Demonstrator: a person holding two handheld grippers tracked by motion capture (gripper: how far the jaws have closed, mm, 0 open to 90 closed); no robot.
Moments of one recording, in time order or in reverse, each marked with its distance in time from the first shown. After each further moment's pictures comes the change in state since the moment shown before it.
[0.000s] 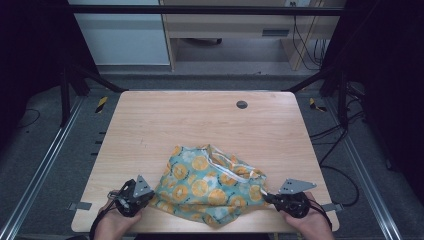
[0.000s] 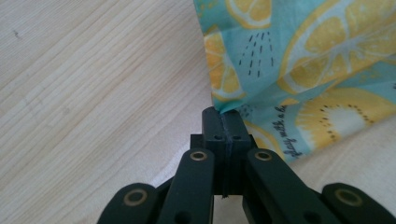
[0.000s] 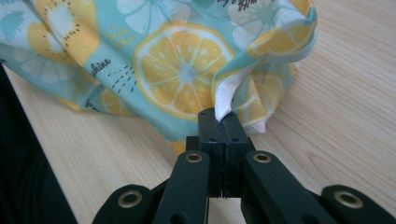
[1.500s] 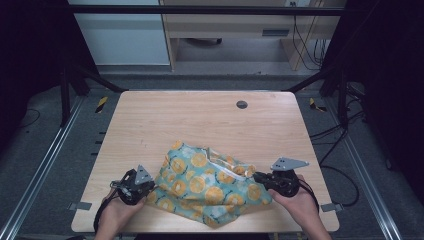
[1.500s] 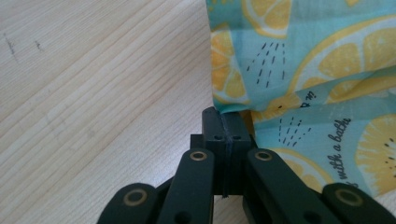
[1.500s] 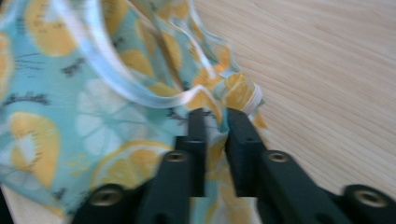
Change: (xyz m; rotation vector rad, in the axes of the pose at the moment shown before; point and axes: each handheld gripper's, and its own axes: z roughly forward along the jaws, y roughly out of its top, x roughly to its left) left arm 0.020 0.010 0.013 -0.014 0.013 -0.039; right arm -0.009 0.055 0.010 -0.105 -0.006 0.080
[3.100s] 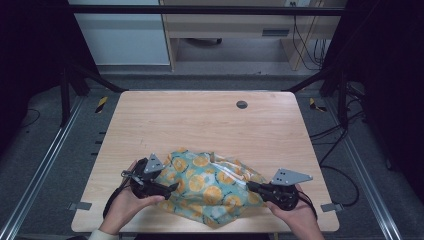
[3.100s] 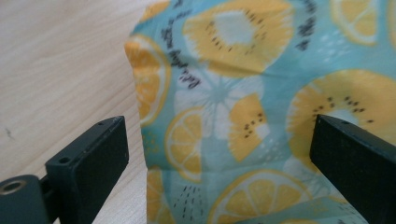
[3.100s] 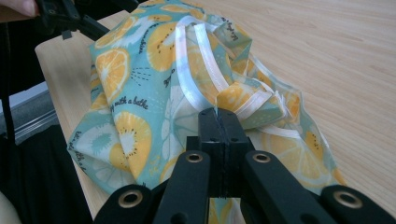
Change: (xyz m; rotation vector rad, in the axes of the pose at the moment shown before) left arm -0.010 0.051 -0.001 -0.097 -0.120 -0.027; right arm 0.029 -0.009 -0.012 -0.118 0.114 -0.043
